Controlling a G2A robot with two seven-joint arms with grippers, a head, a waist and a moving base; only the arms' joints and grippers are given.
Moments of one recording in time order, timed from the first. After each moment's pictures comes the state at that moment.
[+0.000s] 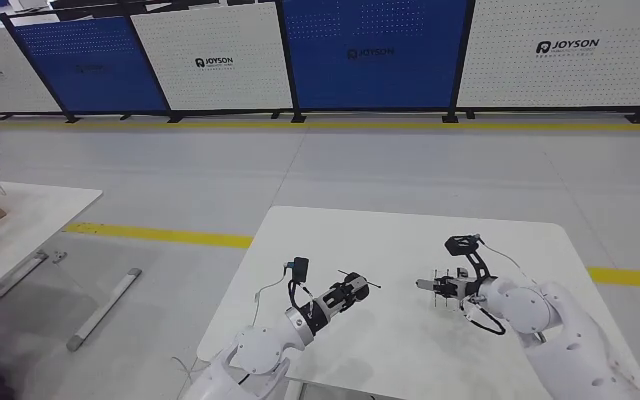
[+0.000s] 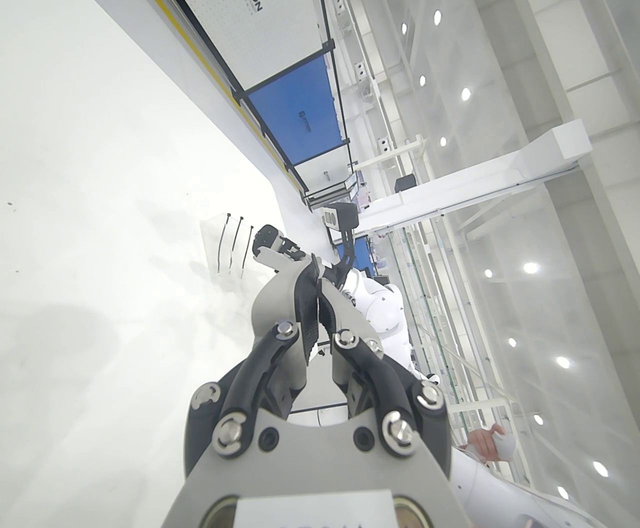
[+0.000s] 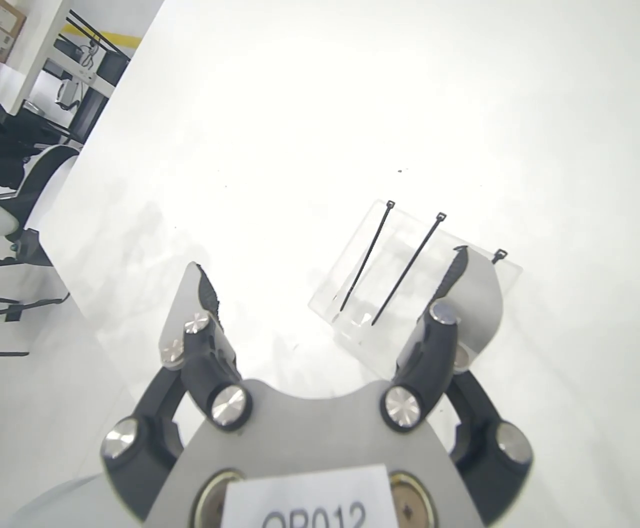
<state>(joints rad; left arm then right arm) 1.57 -1.17 -1.20 -1.81 -0.12 -0.08 -0.30 -0.96 -1.13 0.99 -1.29 -0.58 -0.15 0.84</state>
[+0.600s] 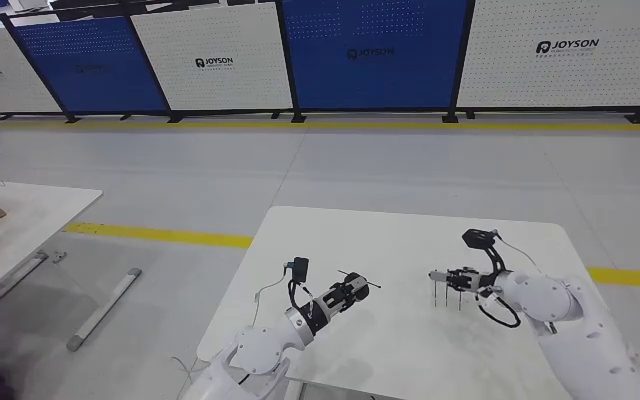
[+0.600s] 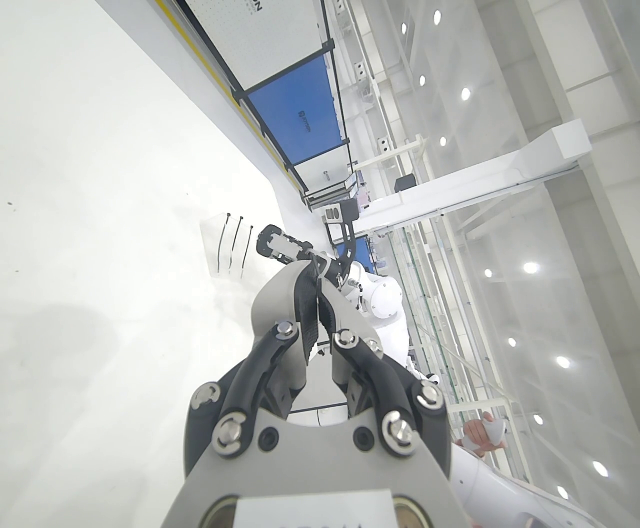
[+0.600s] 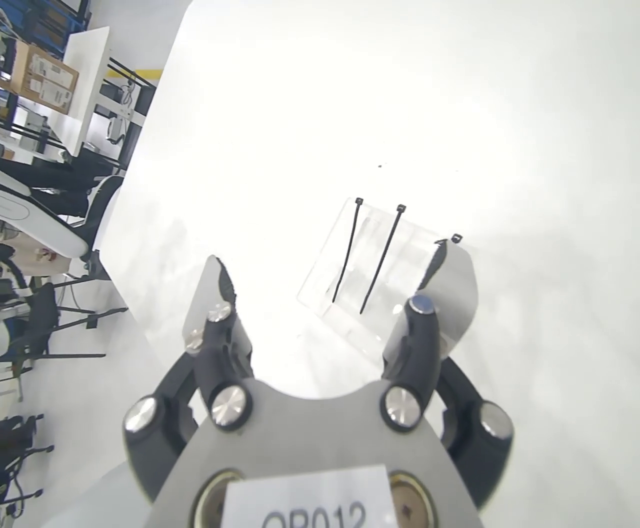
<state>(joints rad) 1.57 -1.17 -1.20 -1.81 -0.12 -0.08 -0.30 -0.91 -1.13 1.04 -1.19 -0.45 -0.12 0.92</state>
